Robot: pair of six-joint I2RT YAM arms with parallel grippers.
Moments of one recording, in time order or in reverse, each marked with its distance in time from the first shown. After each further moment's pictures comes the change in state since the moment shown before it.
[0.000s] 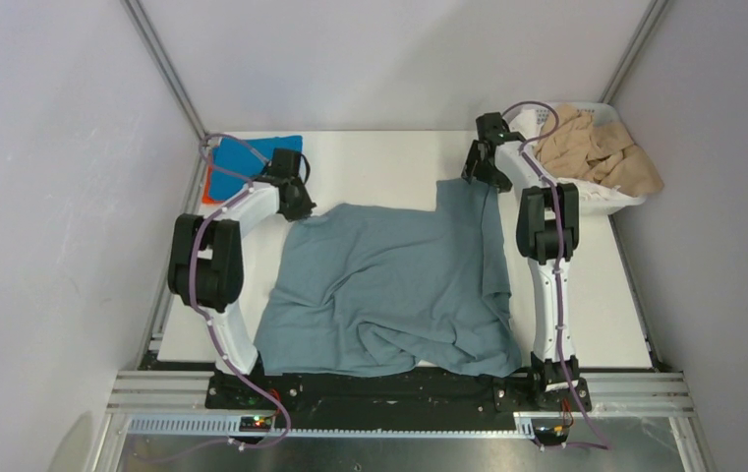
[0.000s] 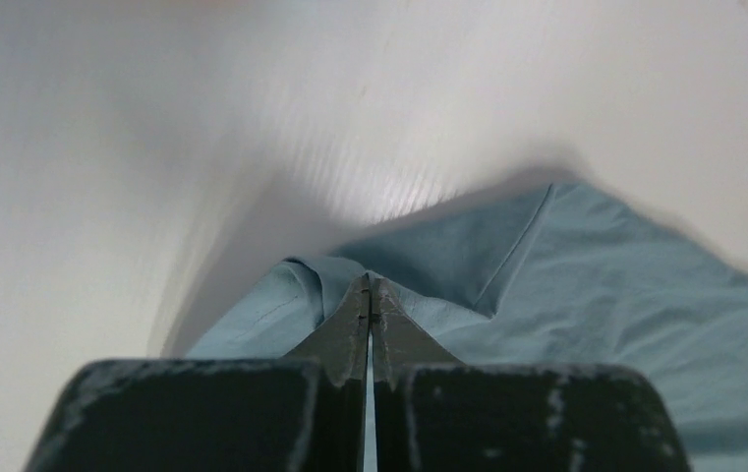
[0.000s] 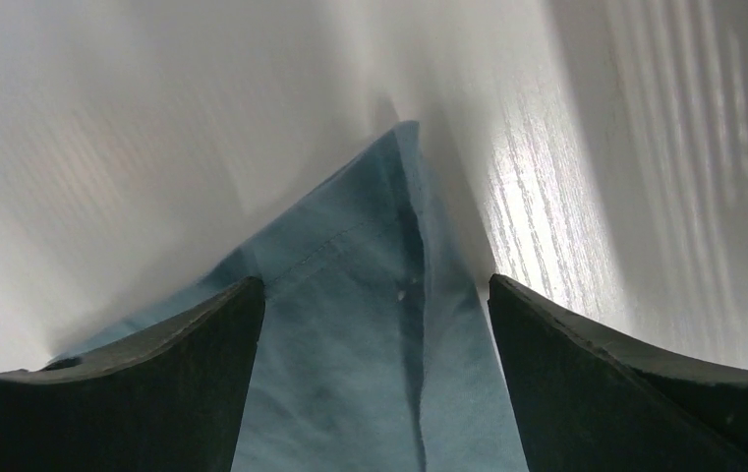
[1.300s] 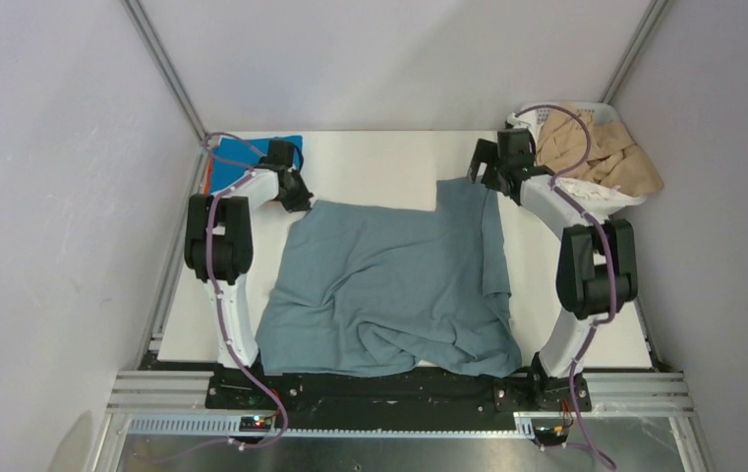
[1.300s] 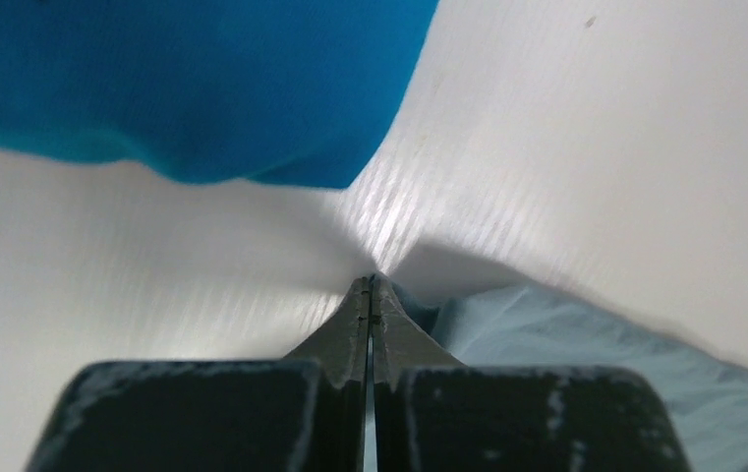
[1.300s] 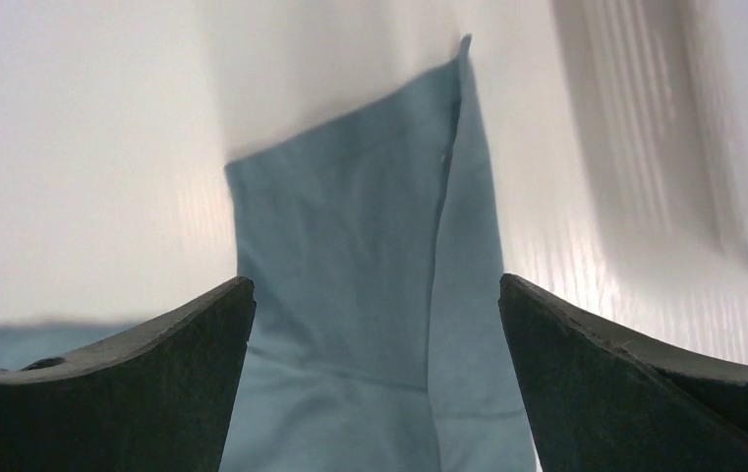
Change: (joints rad) left arm 0.074 0.257 0.218 -0.008 0.130 0.004; right arm 0.022 -0.657 -0.797 0.523 -0.130 -0.095
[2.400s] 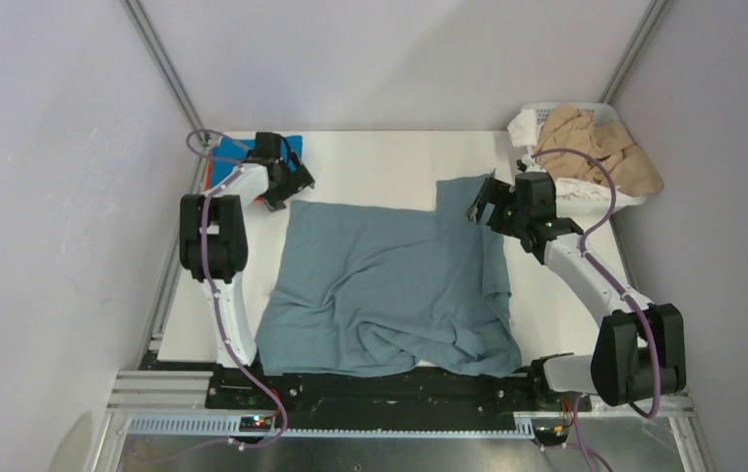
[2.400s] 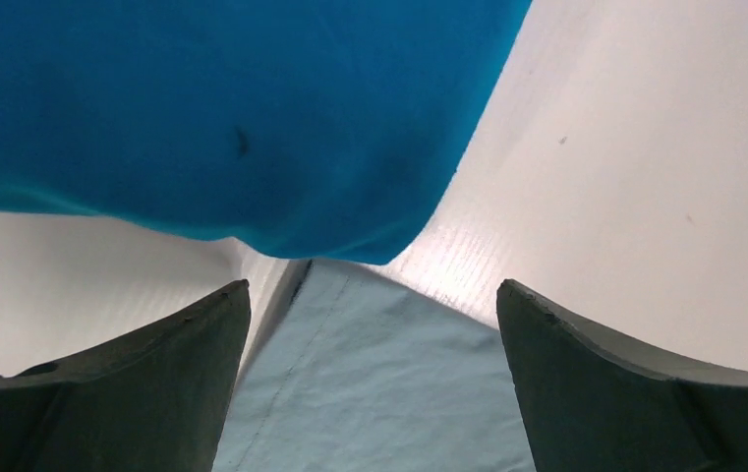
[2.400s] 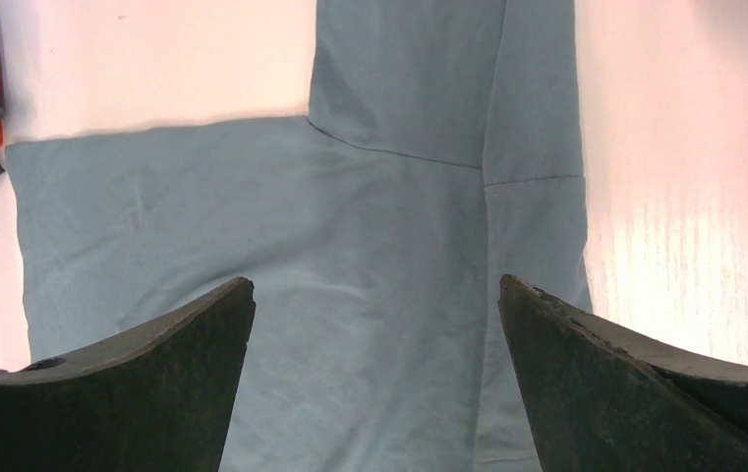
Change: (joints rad) left arm 0.058 -0.007 0.045 0.003 -0.039 -0.056; right arm 0.026 -0.463 -0.413 -0.016 -0.180 0.111
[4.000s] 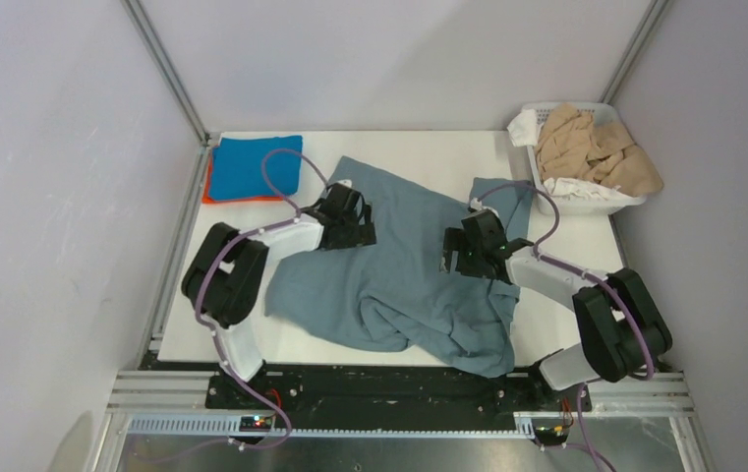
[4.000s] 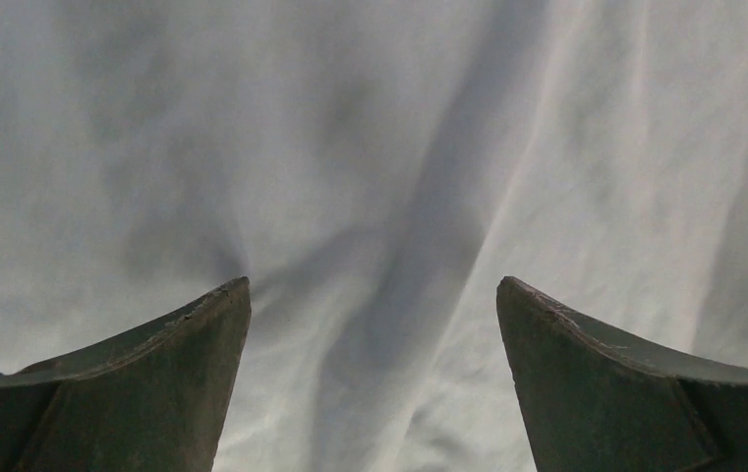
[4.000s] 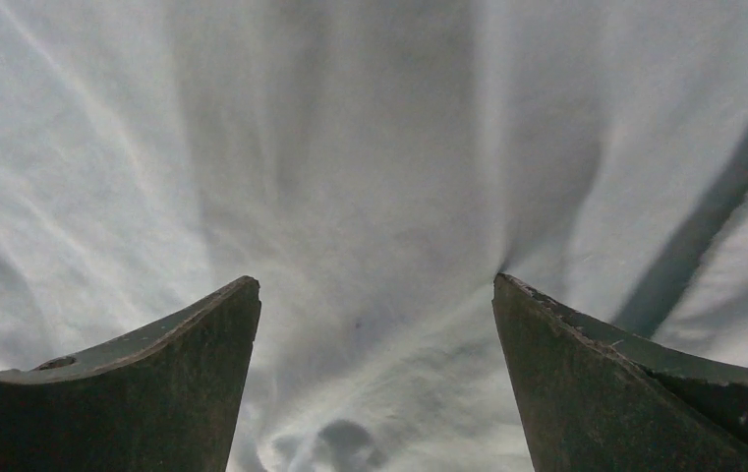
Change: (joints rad) left arm -0.475 -0.267 -0.445 0.189 -0.130 0.061; right arm 0.260 0.146 -0.157 0.009 0.135 0.050
